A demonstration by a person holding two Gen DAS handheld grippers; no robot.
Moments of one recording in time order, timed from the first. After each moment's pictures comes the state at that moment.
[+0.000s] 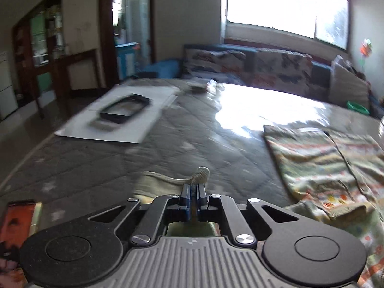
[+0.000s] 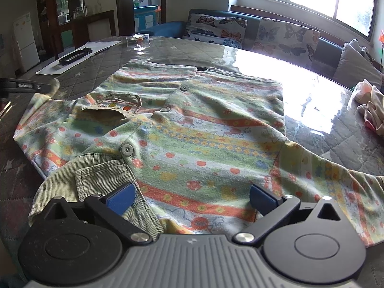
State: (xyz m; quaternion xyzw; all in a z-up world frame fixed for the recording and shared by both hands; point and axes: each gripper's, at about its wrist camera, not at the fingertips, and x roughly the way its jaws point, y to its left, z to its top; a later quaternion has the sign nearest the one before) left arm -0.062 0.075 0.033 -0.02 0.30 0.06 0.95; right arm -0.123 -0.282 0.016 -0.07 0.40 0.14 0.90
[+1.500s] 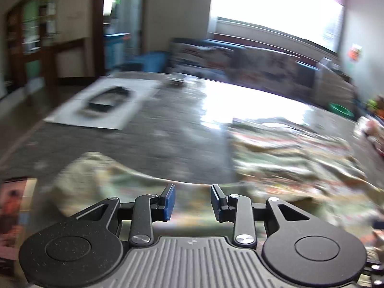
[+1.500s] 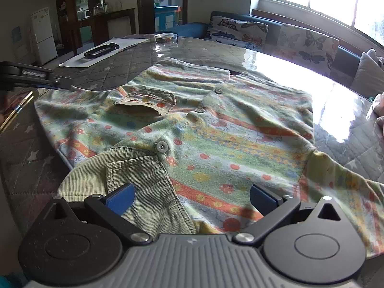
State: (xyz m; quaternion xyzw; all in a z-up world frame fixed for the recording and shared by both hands) left arm -0.087 0.021 0.049 -0.04 0.34 -0.02 0.94; right arm -0.137 -0.257 0.019 -0.09 0.39 0.18 0.90
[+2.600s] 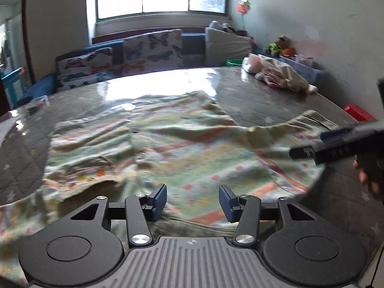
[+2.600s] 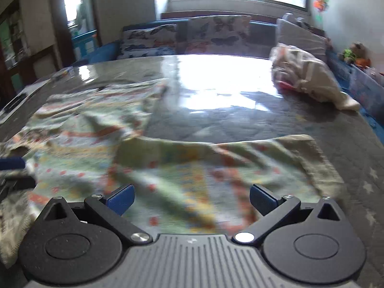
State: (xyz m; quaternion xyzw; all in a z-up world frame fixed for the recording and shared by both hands) left arm -0.116 -0.171 0.025 0.08 0.34 -0.25 0.90; right arm -0.123 -0.436 0.015 0.02 0.38 -0.02 0.92
